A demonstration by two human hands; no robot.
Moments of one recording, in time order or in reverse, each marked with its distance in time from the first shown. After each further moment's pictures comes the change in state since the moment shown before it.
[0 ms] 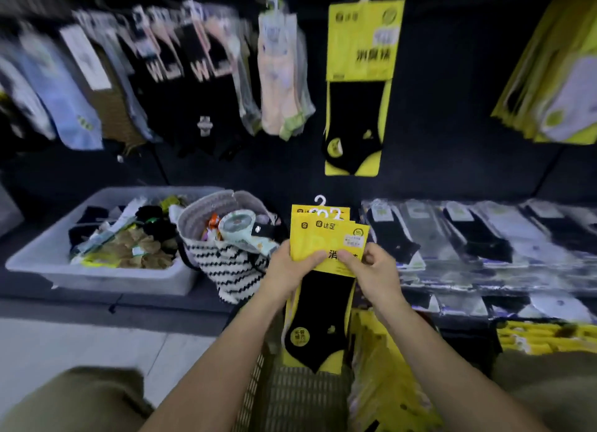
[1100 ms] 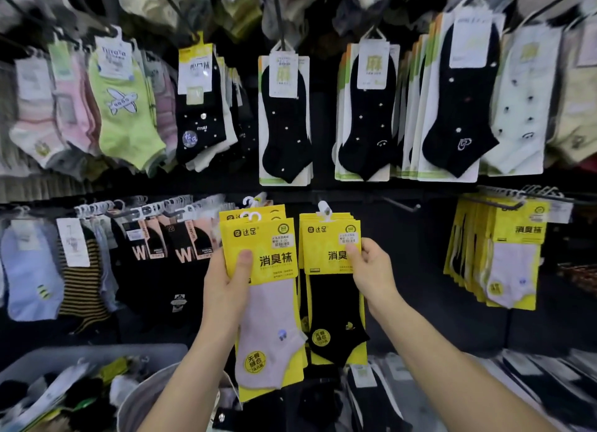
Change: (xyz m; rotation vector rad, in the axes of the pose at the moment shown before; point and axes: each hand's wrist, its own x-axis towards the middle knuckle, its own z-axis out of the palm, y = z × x) left_hand 0.088 0.219 -0.039 -0.078 0.370 0.644; right_hand 0.145 -0.228 -0.024 -0.001 0.160 -0.363
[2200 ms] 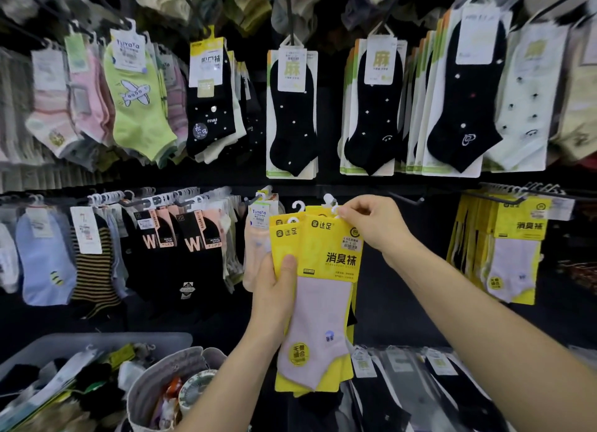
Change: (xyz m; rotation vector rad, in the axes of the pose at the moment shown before) left_hand -0.035 0.003 0.038 -0.183 -0.148 -0.103; right_hand 0.000 -0.082 -0.010 -0.281 -0.113 -0.170
